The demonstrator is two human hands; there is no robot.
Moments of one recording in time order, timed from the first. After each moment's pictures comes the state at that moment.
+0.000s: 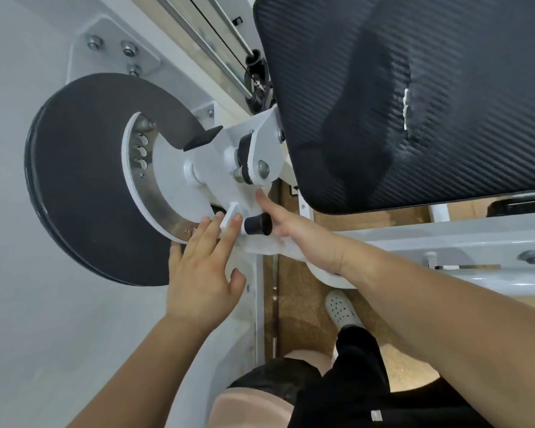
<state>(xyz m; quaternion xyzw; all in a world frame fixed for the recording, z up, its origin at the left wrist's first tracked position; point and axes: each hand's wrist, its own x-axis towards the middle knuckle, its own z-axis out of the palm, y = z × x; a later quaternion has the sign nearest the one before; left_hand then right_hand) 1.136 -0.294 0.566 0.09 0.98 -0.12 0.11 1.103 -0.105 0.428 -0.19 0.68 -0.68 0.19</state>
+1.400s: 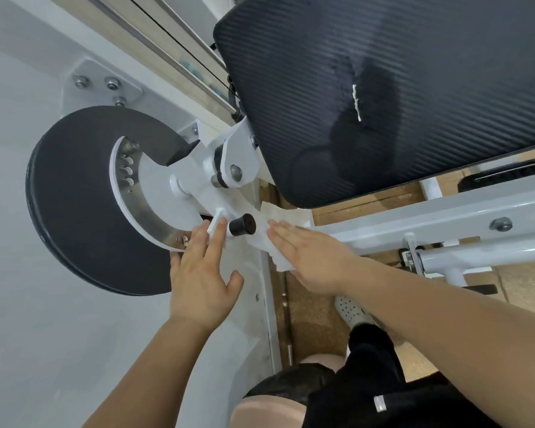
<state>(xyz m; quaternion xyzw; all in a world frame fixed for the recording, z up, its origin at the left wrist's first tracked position) 1.139 -0.283 0.563 0.07 0.99 -0.10 0.10 1.141 -0.088 0.431 -0.28 0.89 -0.32 0.18</state>
